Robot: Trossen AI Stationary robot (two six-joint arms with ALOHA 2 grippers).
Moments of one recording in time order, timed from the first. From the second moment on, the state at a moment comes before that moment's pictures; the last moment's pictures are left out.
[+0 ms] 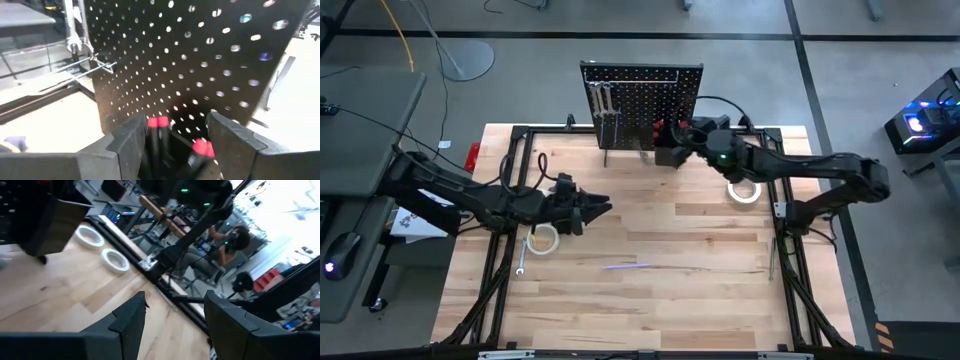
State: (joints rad) left arm -0.28 0.99 0.65 0.23 -0.51 -0.76; right arm -0.17 1.31 1.07 -0.05 0.73 0.14
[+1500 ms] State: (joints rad) left arm 0.24 1.80 1.03 -0.56 -0.31 -0.44; right arm 0.16 1.11 1.07 -0.42 0.61 0.56
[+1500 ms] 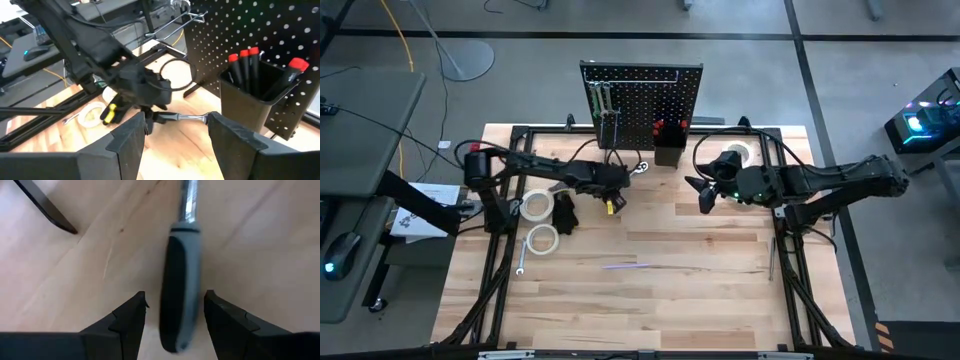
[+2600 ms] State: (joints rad) left arm -0.23 1.66 0.98 -0.52 -0.07 -0.75; right arm 0.28 1.11 1.07 -0.41 0.58 0.68
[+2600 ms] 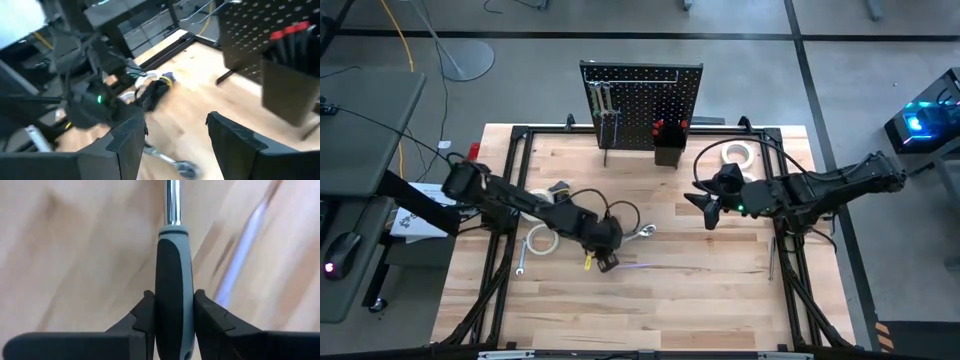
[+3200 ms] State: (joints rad) left arm -0.16 1.21 0.99 -0.35 -0.42 -0.69; right arm 0.28 1.22 1.07 -0.25 0.40 0.92
